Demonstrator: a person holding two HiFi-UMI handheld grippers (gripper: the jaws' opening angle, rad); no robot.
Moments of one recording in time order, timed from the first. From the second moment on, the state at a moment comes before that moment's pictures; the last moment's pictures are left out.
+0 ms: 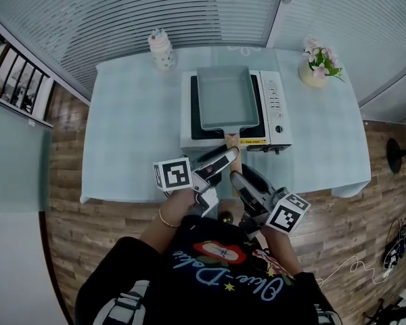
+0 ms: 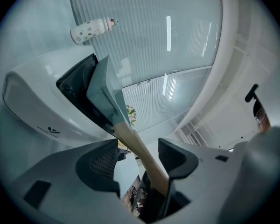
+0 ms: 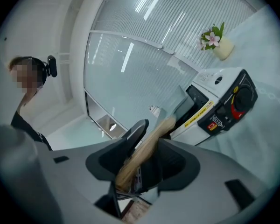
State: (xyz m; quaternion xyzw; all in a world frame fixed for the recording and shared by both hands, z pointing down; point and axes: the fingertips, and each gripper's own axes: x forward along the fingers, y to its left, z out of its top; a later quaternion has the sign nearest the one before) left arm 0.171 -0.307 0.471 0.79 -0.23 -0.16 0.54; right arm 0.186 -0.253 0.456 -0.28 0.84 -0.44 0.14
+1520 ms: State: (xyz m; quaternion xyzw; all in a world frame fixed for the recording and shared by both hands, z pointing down) left arm 0.196 -0.305 0.474 0.76 -0.19 -0.15 0.61; right arm 0.168 -0.248 0.466 -0.18 0.77 -0.57 0.21
